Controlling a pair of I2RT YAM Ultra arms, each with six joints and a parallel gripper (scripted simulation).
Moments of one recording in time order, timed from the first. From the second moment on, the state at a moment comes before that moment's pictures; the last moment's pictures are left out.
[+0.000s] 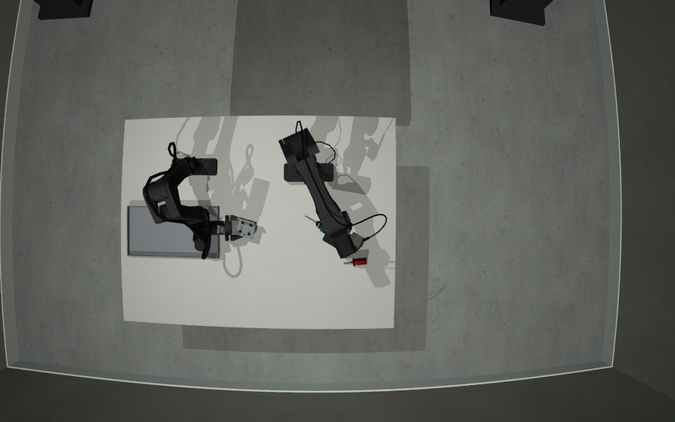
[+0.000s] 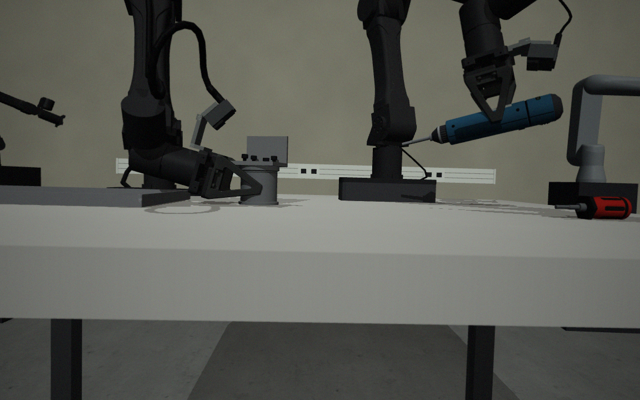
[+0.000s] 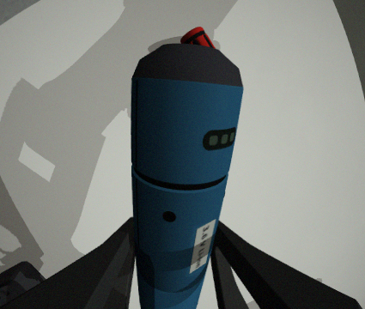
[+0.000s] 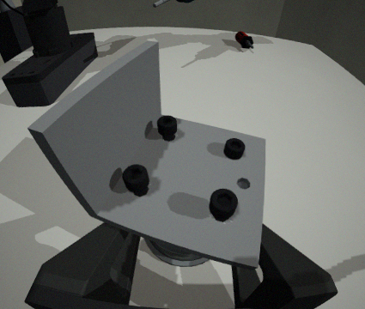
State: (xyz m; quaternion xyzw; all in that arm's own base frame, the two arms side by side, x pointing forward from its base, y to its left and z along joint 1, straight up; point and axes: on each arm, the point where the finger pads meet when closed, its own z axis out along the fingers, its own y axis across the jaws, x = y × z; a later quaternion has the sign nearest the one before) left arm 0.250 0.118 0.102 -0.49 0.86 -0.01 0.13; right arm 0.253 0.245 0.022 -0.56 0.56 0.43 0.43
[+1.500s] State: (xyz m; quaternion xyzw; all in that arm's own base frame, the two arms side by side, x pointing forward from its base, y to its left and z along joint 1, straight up) left arm 0.283 0.019 0.148 -0.22 0.92 -0.05 0.31; right arm 0.253 0.245 0.022 -0.56 0.56 0.43 0.43
